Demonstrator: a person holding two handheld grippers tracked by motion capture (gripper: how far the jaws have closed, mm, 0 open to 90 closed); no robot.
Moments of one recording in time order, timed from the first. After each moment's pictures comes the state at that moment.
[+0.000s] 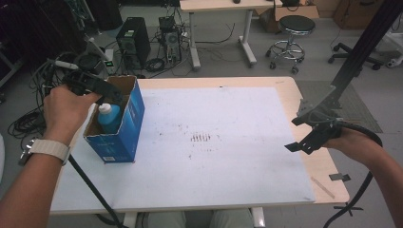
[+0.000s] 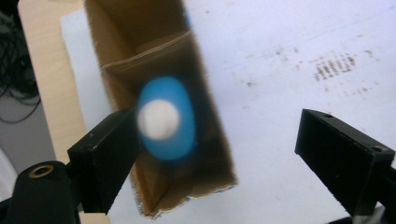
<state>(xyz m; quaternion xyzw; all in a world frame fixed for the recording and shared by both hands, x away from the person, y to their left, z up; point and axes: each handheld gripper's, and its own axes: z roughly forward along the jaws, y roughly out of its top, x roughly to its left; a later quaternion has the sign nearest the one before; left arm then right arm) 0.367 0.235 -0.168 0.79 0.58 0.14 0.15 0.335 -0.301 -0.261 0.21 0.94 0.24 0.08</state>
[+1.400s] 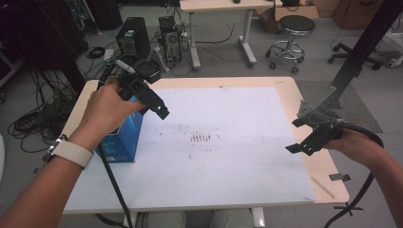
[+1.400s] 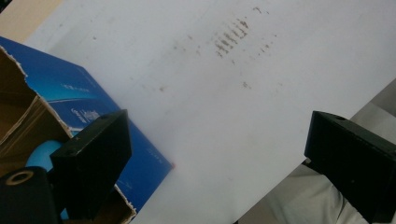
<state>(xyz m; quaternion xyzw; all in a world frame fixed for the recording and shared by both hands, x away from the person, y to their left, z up) 0.353 0.127 -0.166 0.90 0.40 0.09 0.12 0.333 -0.301 -0.261 0.21 0.94 0.24 0.07</state>
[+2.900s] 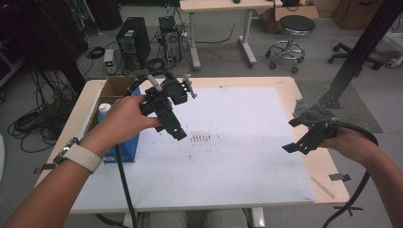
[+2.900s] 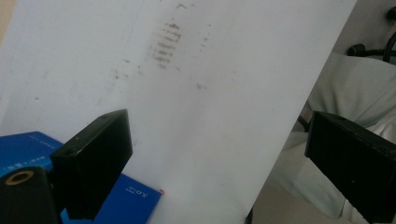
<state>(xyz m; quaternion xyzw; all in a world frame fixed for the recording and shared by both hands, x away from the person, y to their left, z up) 0.335 0.078 -0.188 0.97 0.22 0.06 0.11 0.338 -0.293 -0.264 0.21 0.95 0.24 0.07</state>
